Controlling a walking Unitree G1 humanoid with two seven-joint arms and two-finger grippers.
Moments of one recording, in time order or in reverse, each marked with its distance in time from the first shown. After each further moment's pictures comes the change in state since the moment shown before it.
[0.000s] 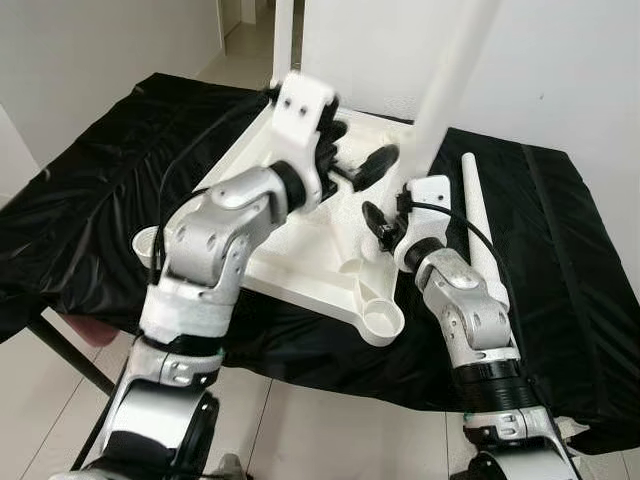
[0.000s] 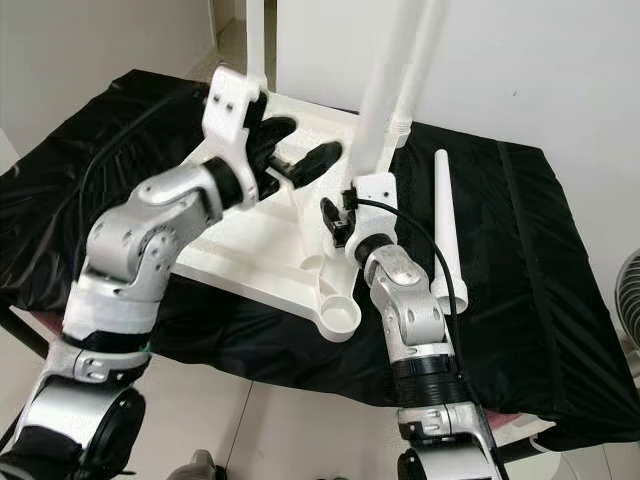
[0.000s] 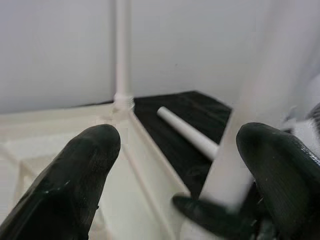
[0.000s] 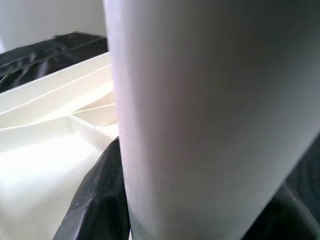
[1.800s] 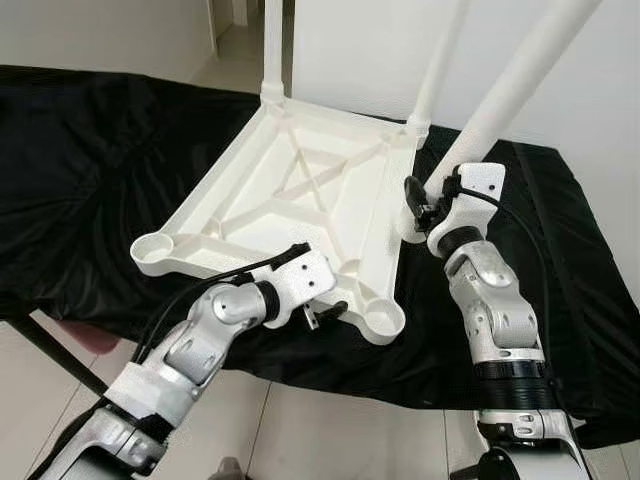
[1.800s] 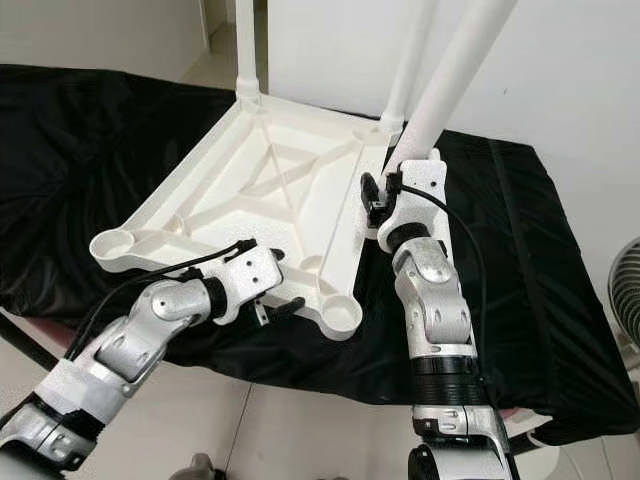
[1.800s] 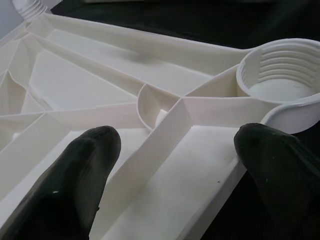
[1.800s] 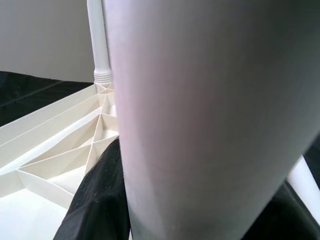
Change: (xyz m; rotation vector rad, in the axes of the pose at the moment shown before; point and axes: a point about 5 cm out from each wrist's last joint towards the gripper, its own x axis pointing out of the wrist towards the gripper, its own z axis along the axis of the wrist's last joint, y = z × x) left arm -0.038 -0.028 -0.123 0.471 0.382 -0.283; right arm -0.006 -0.029 0.023 -0.006 -0.136 -0.110
